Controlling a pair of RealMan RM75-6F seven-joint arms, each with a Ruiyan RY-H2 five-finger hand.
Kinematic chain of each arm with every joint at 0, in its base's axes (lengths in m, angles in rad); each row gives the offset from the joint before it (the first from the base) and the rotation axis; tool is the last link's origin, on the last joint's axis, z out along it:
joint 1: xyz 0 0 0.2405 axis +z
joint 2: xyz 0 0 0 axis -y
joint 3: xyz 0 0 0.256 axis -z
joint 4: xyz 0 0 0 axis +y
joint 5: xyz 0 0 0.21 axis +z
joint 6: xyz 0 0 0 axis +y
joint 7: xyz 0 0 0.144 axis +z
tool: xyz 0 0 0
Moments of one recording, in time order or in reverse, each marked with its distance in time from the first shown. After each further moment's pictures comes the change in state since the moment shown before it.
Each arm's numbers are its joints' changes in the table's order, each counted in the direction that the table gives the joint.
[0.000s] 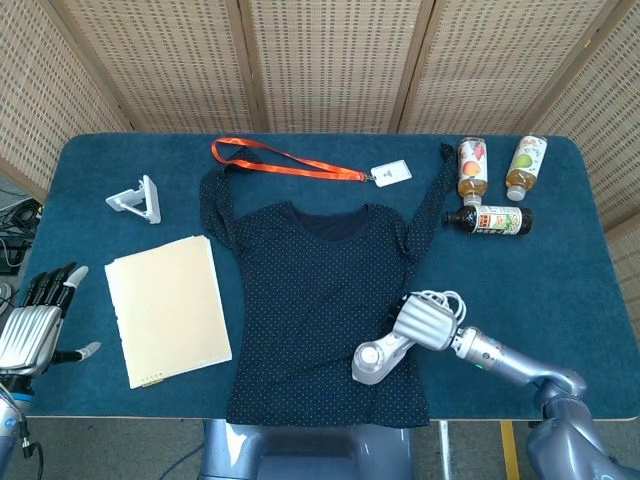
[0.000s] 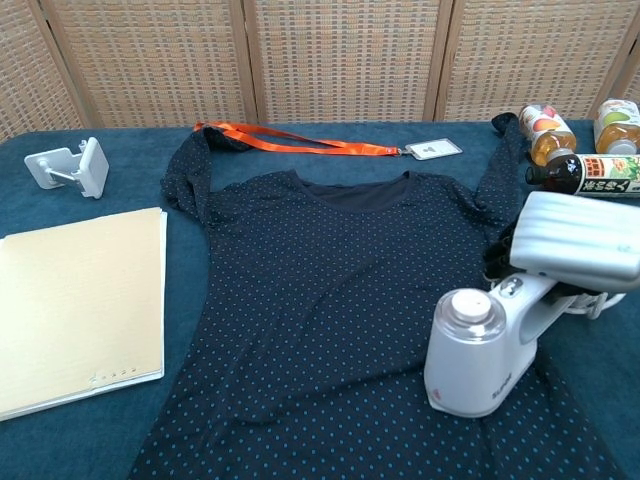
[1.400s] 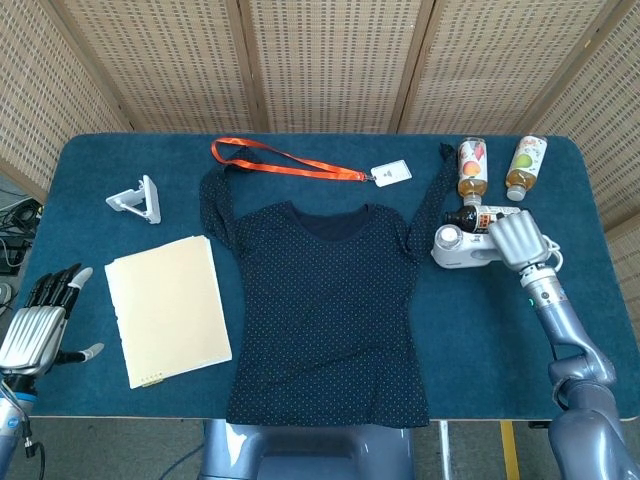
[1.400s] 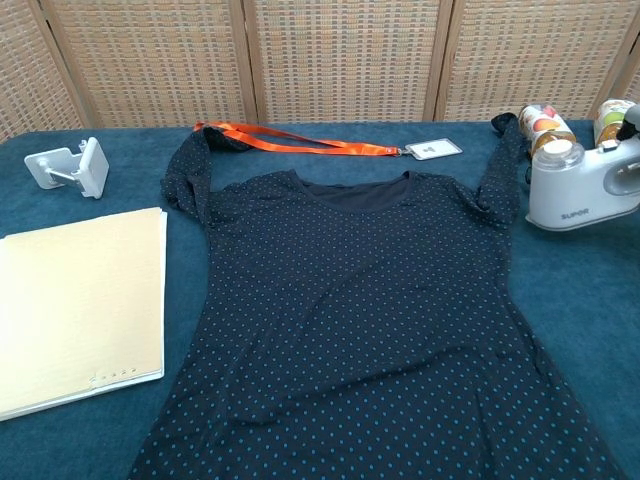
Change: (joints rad) left arm -0.007 -0.003 -0.002 -0.007 -0.007 -0.019 -0.009; right arm 0.033 -0.069 -0.312 0.039 0.348 -0.524 -0.122
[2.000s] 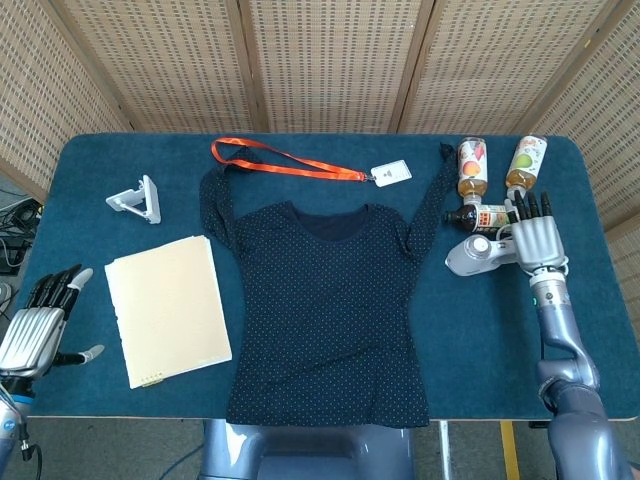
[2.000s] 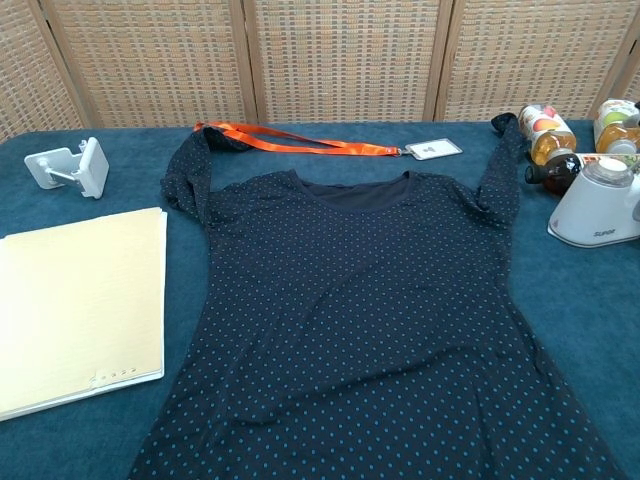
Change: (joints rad) left arm 0.007 -0.020 -0.010 -0.013 0.034 0.009 -0.038; right arm -0.018 0.016 -0.121 -0.058 0.132 -0.116 -0.188
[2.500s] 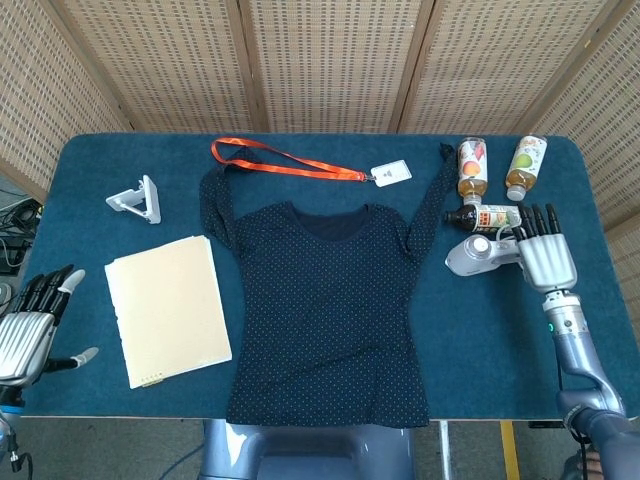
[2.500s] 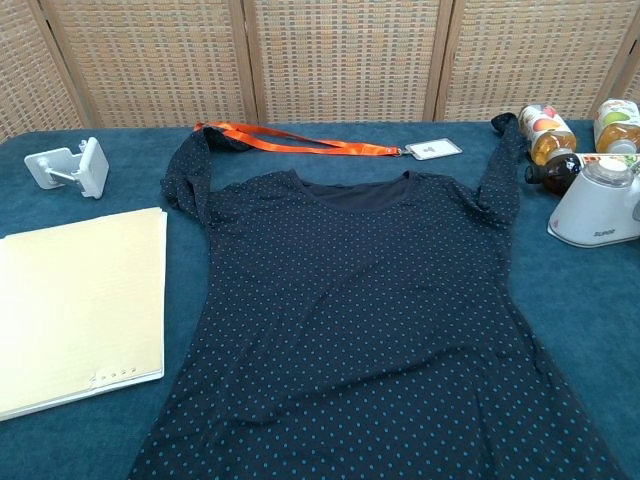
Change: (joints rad) left arm 0.038 -0.017 -0.015 0.006 0.082 0.095 -0.022; right arm -0.143 -0.189 0.027 -0.373 -0.032 0.263 0.019
